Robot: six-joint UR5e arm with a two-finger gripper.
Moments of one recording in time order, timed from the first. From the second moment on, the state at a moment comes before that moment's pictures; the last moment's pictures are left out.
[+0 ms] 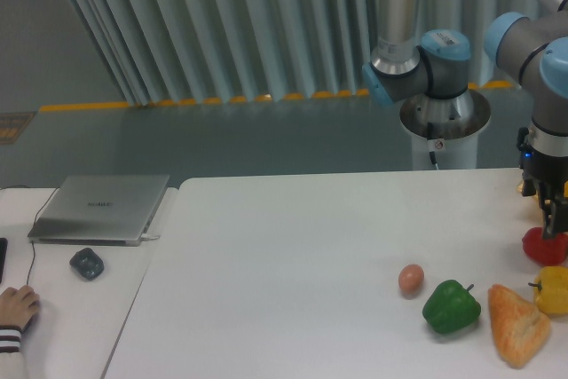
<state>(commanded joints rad) 2.56 -1.79 -1.54 -1.39 1.51 1.73</state>
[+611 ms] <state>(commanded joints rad) 2.54 -1.80 -1.55 -1.33 1.47 1.39</state>
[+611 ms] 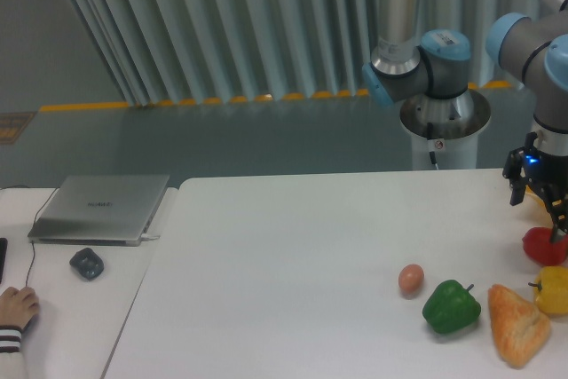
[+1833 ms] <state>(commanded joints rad) 2.43 -2.00 -1.51 -1.06 1.47 1.13</state>
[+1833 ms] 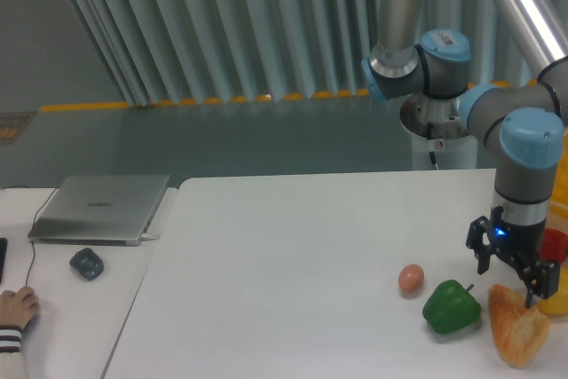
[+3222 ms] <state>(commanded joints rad) 2.46 -2.07 -1.53 -1.04 1.49 1.14</state>
